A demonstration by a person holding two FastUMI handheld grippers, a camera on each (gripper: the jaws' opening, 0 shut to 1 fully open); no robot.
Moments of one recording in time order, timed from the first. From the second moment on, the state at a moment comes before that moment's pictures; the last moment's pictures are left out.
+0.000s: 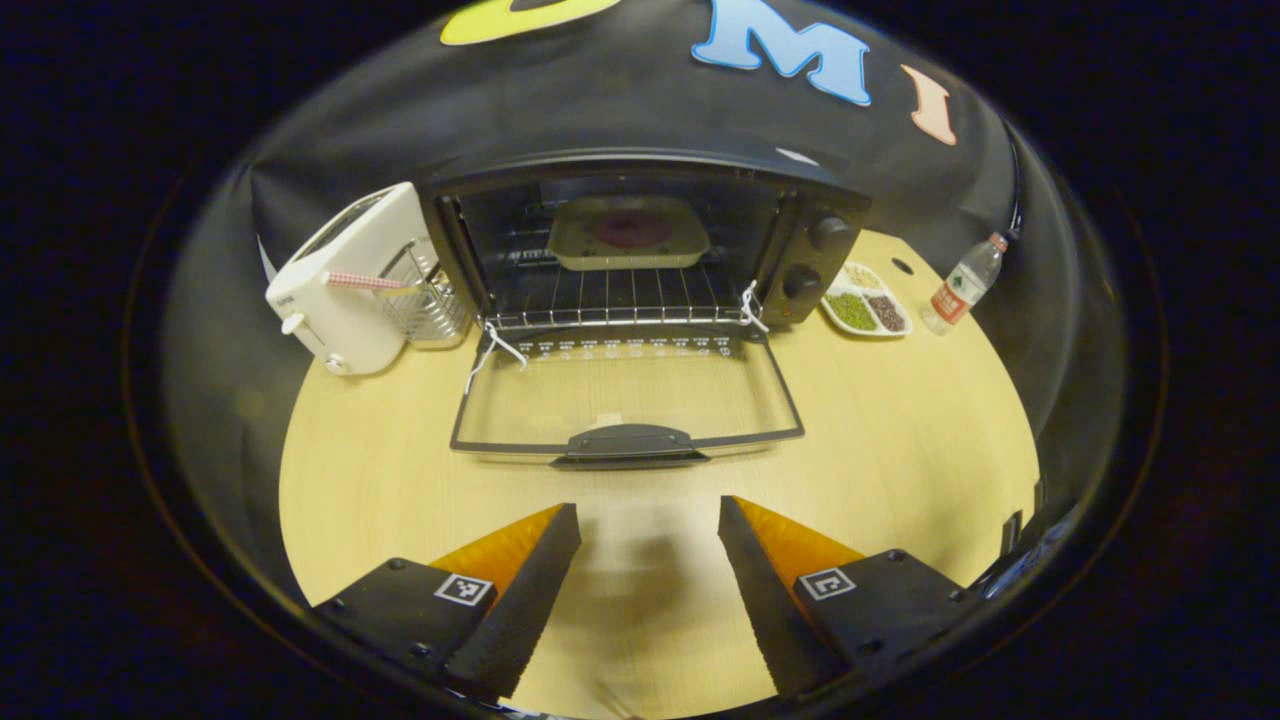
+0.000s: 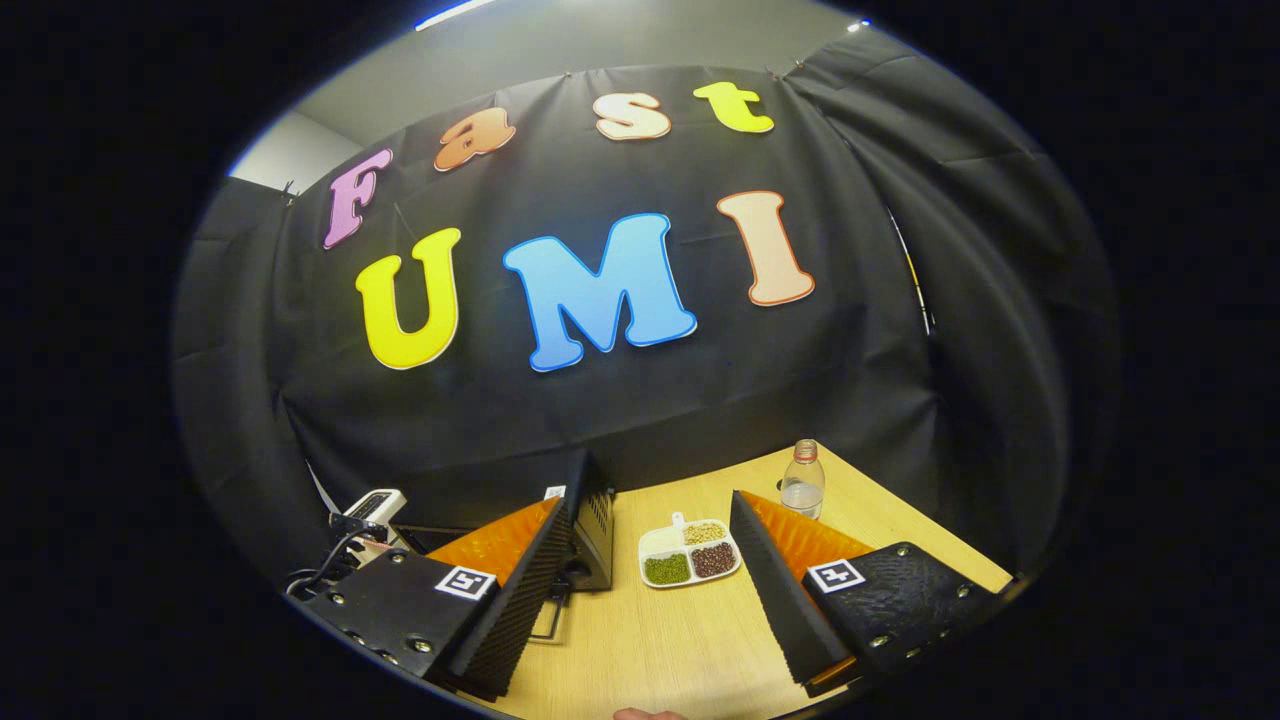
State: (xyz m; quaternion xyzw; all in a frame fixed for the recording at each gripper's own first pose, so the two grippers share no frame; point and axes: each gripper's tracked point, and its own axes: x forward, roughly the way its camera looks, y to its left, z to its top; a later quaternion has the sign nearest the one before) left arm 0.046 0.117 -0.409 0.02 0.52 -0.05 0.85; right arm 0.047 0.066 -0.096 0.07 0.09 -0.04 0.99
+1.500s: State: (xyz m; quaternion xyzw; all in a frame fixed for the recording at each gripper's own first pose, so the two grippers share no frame) left arm 0.076 0.122 -0.451 0.02 0.56 -0.03 0.83; right arm 0.051 0.059 -0.119 0.07 0.13 -0.04 0.99
